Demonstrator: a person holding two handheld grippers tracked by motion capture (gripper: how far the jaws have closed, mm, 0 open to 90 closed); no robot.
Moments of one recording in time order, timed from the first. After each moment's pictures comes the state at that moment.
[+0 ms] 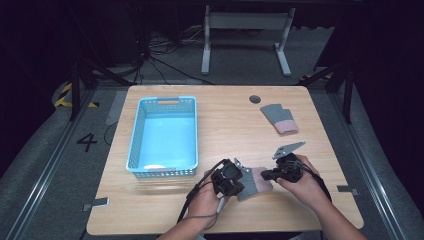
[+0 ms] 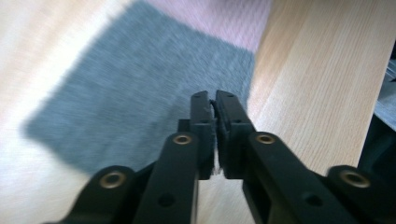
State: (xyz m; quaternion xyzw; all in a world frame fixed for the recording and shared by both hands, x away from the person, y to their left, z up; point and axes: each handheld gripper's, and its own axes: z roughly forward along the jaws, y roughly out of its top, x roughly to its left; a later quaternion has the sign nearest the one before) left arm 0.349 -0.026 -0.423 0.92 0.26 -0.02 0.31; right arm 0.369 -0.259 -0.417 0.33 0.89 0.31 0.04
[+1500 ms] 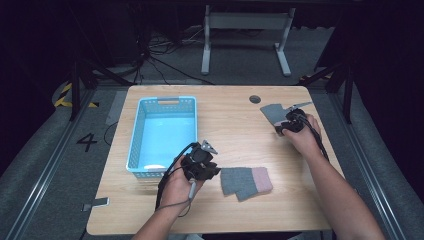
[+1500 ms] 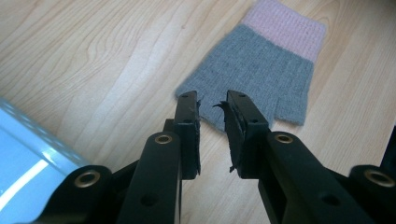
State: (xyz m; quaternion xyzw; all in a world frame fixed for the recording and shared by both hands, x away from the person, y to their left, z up) left arm 0.370 0.044 -0.393 0.89 0.31 0.02 0.33; right arm 0.532 -0.325 -0.436 0.48 0.82 0.27 0.18
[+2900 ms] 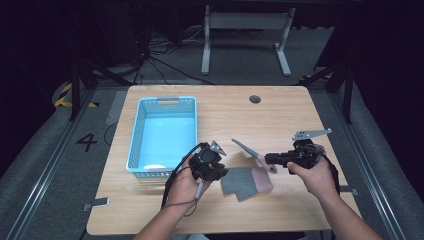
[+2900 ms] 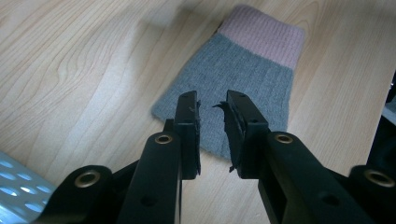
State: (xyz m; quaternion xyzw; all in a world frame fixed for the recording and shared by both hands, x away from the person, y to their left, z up) left arm 0.369 0.025 -0.389 0.90 0.29 0.01 0.34; right arm 0.376 -0.282 -0.376 0.38 0.81 0.45 0.01
